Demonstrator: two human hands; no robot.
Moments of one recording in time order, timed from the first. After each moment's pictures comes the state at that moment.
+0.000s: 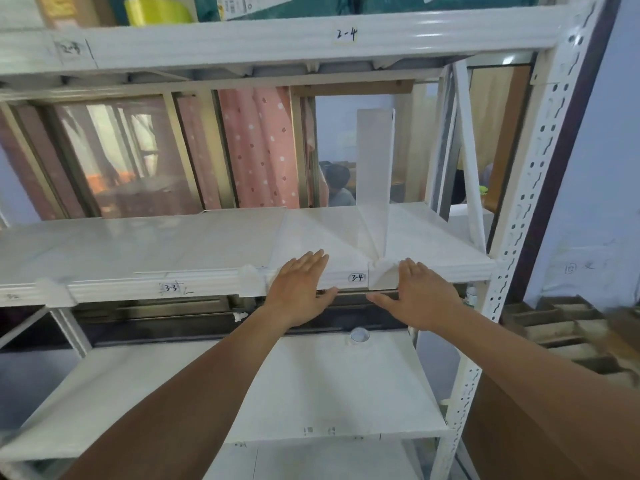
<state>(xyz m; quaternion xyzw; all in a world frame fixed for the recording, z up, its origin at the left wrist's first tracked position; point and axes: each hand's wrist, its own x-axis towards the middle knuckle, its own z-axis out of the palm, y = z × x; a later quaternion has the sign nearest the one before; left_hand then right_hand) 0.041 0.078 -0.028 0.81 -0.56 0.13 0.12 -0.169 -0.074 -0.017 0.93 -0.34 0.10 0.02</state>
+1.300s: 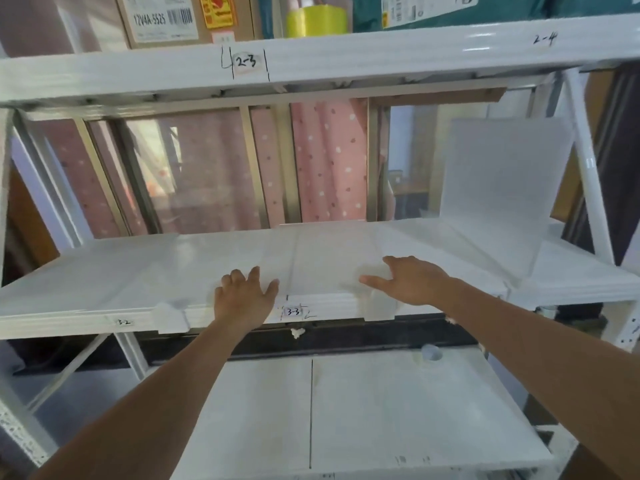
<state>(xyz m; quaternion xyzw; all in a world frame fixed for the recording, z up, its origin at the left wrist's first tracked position) 0.309 0.277 0.000 0.94 -0.31 0.08 0.10 0.074 0.060 0.045 0.94 -0.33 0.05 -0.07</state>
